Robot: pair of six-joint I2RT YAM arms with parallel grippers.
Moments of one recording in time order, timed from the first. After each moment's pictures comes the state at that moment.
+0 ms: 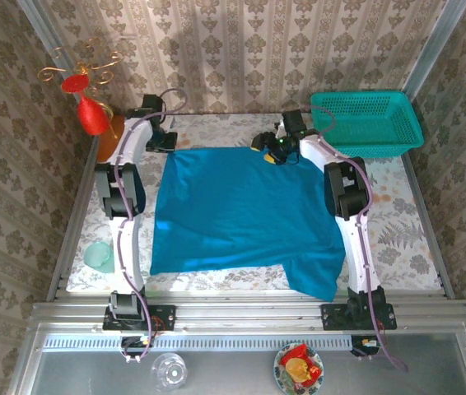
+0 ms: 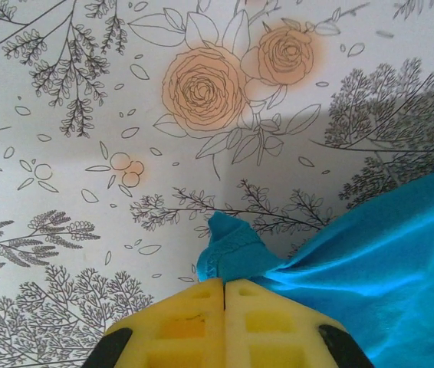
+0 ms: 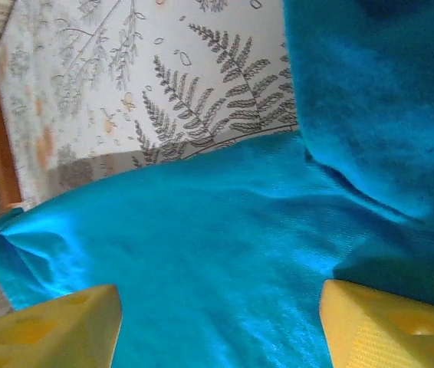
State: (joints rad) left arm -0.10 2.40 2.25 -1.04 0.11 0.01; right arm 0.20 2.49 2.04 -0.45 -0.56 0.71
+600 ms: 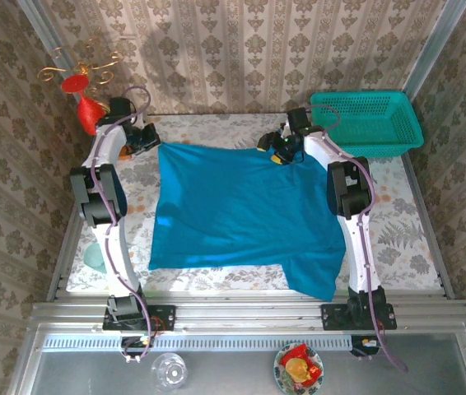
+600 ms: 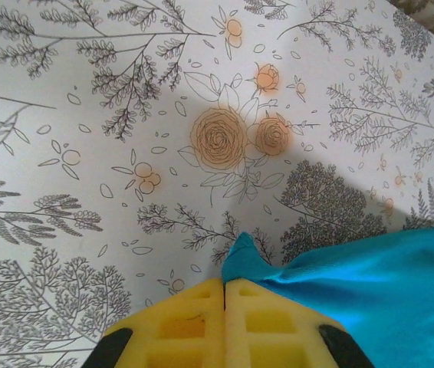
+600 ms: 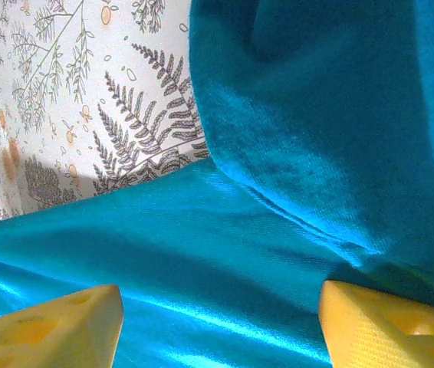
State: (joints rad) left arm 0.05 2.25 1.97 -0.75 0.44 -0.32; right arm 0.18 2.49 2.07 -0.57 -0.51 0.68
